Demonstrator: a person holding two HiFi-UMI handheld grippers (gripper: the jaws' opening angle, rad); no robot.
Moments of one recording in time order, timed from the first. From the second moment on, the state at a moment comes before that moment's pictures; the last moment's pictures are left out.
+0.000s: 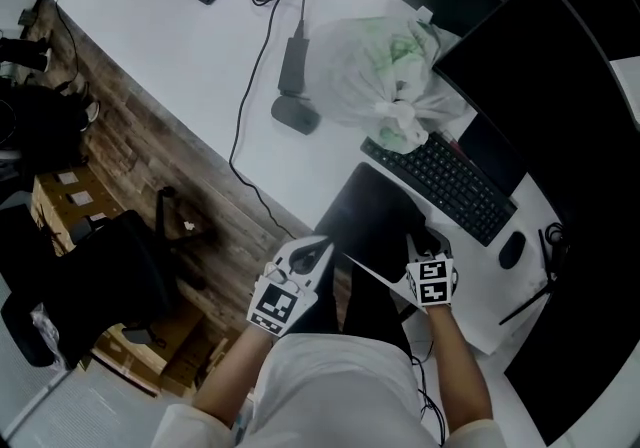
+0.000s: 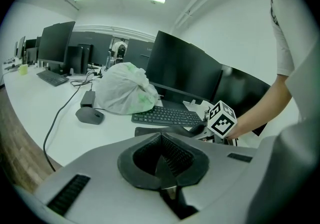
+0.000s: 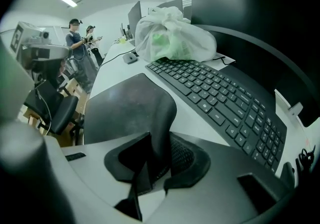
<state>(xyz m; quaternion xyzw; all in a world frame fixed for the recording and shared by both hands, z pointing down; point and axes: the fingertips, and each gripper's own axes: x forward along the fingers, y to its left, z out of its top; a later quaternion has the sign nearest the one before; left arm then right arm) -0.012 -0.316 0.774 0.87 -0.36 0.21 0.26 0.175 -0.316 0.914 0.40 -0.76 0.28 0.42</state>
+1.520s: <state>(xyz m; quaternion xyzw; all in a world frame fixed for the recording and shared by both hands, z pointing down) -0.118 -0.240 0.638 0.89 -0.39 0.12 0.19 0.085 -0.293 0.696 0.43 -0.82 0.23 0.29</state>
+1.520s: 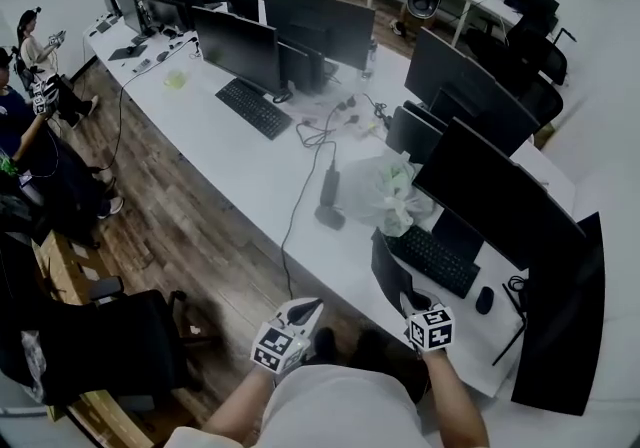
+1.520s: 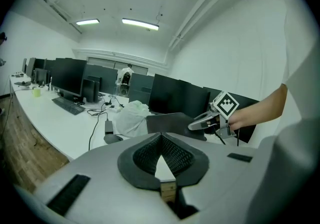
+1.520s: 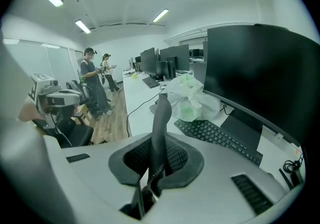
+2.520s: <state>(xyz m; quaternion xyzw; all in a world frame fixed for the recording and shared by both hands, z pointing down) -0.048 -0.104 0.571 0.87 -0.46 0.08 0.18 0.143 -0.174 0.562 0.36 -0.90 0.17 0.18</state>
